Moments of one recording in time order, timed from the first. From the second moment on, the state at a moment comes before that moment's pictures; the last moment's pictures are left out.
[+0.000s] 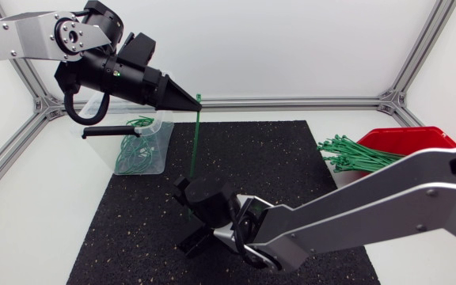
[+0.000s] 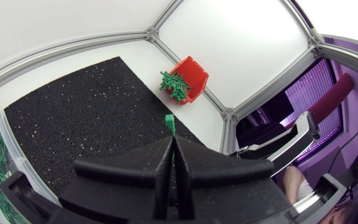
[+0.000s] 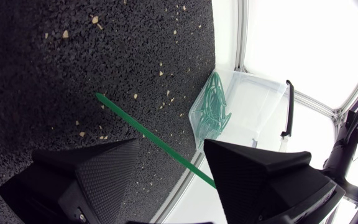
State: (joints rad) left arm -0.24 1.80 1.54 -0.78 1.03 0.22; right arm 1.02 1.93 0.80 0.57 0.33 -1.66
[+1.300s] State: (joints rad) left arm -0.24 1.82 1.54 -0.79 1.04 0.22; right arm 1.03 1.94 0.76 0.60 0.30 -1.67
